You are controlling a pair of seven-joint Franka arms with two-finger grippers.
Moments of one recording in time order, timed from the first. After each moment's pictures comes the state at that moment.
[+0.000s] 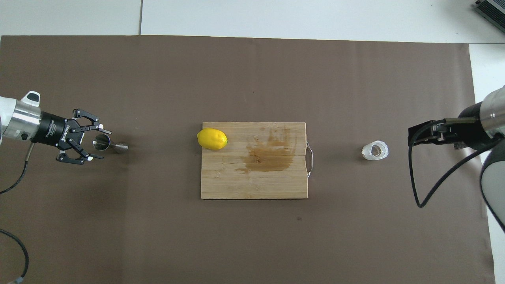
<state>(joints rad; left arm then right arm) 0.24 0.31 -0.06 -1.83 -0.58 1.74 -0.89 0.06 -0.05 0.02 -1.64 -0.01 1.55 0.15</state>
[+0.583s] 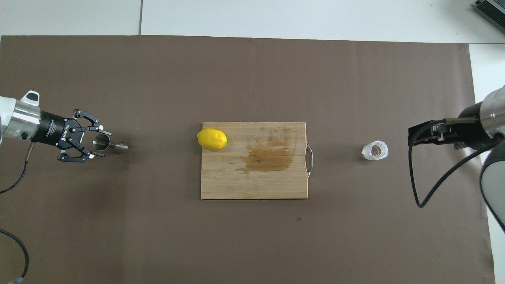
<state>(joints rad) 0.24 0.31 -0.06 -1.83 -0.58 1.74 -0.89 0.06 -0.05 0.02 -1.64 -0.01 1.55 0.15</state>
